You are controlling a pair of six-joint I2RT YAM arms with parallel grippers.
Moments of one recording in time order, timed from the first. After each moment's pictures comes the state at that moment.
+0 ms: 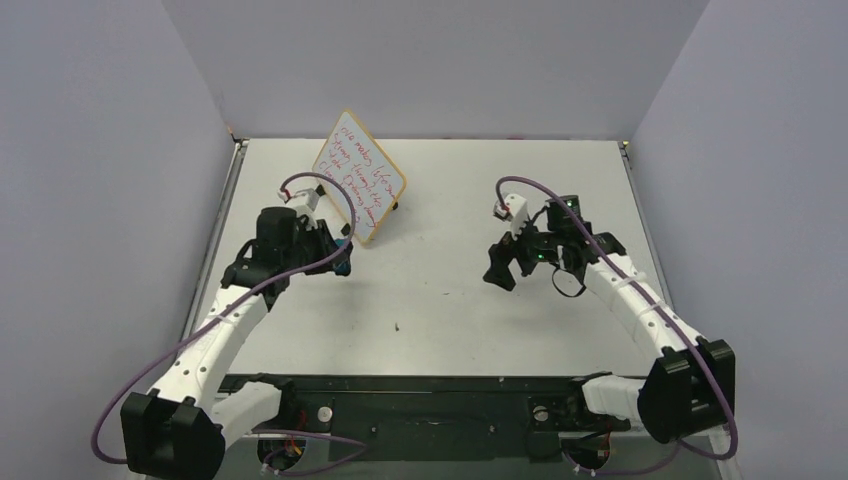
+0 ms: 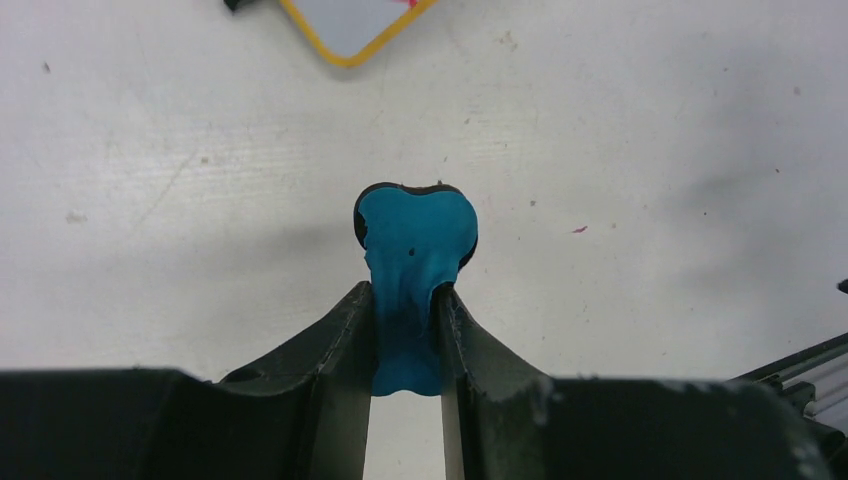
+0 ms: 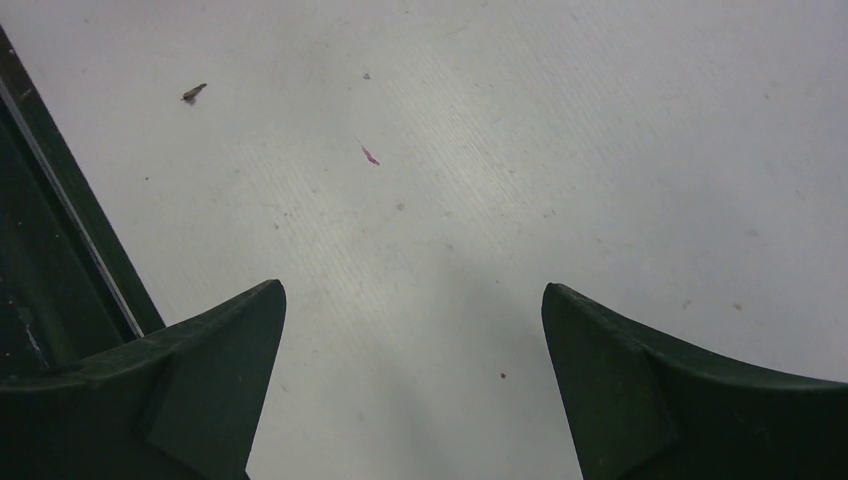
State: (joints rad) left arm -0.26 1.05 0.79 -0.44 0.16 -0.48; right arm 0.23 1.19 0.91 -0.55 -0.63 -0.42
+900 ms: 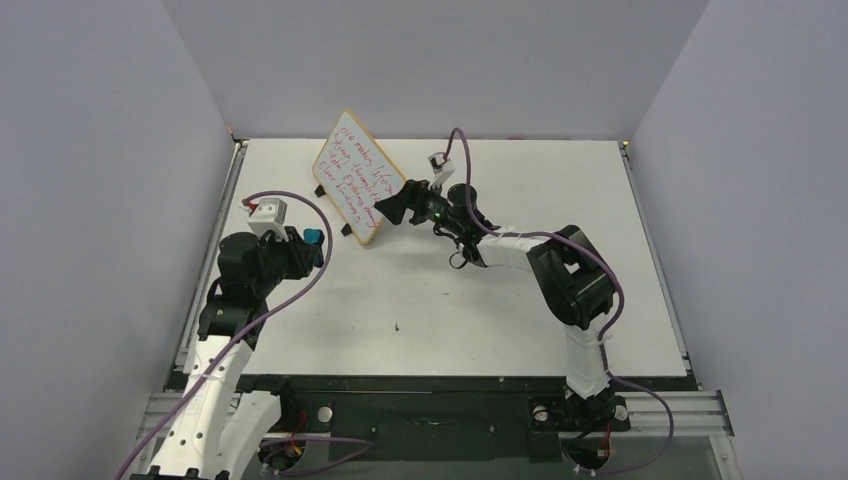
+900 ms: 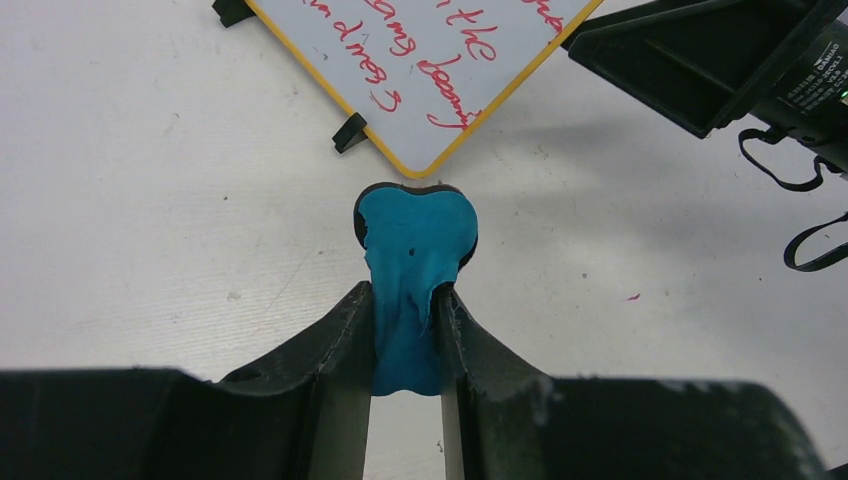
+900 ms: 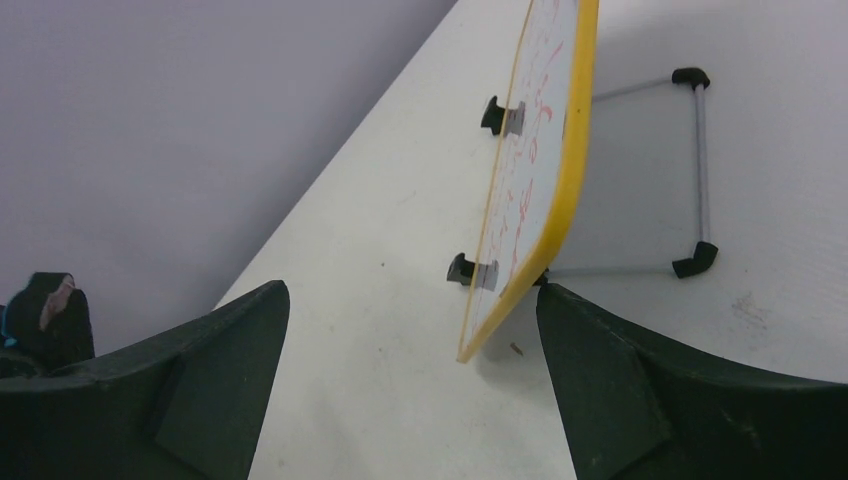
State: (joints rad) left arm -0.08 0.74 0.69 -0.32 0.21 -0.24; right arm 0.62 2.01 1.20 0.75 -0.34 0.60
